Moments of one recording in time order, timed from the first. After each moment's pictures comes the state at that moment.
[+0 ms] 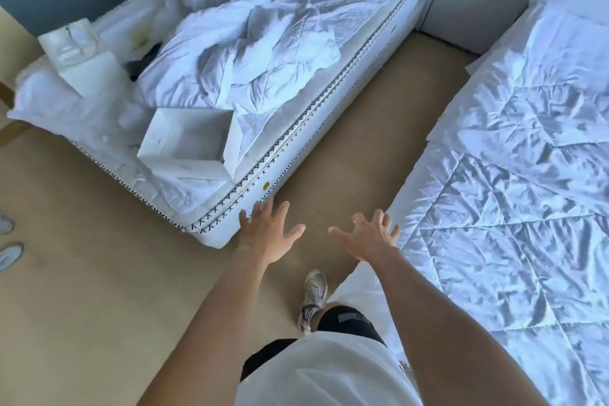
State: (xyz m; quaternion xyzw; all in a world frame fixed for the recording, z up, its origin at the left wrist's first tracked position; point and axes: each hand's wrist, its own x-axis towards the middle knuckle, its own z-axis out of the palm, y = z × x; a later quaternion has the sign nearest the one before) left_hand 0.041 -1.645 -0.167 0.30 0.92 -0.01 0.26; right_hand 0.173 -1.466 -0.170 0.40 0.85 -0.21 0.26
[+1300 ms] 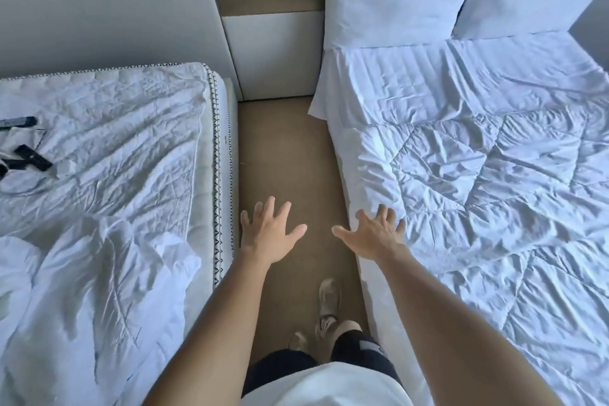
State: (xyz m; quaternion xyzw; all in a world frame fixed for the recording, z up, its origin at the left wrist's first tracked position) left_hand -0.317 -0.914 -0.155 0.63 0.75 -0.04 0.22; right_hand -0.097 -0.874 -0.132 0.69 0.66 -0.24 0.16
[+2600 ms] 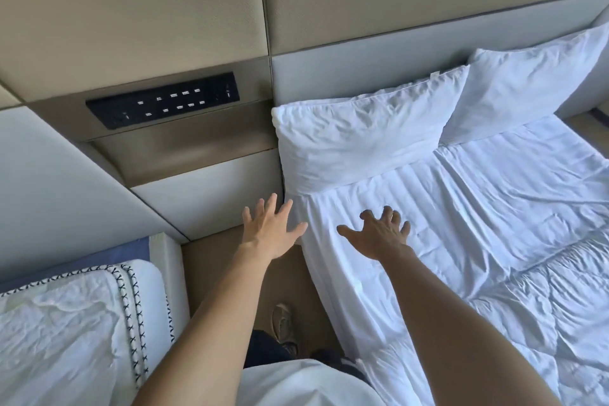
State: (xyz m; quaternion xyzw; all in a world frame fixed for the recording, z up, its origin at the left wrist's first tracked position) left_hand -0.375 -0.085 -0.140 0.72 0.66 -0.09 0.19; right_hand -0.144 -0.106 -0.132 0.78 0.57 -0.23 0.09
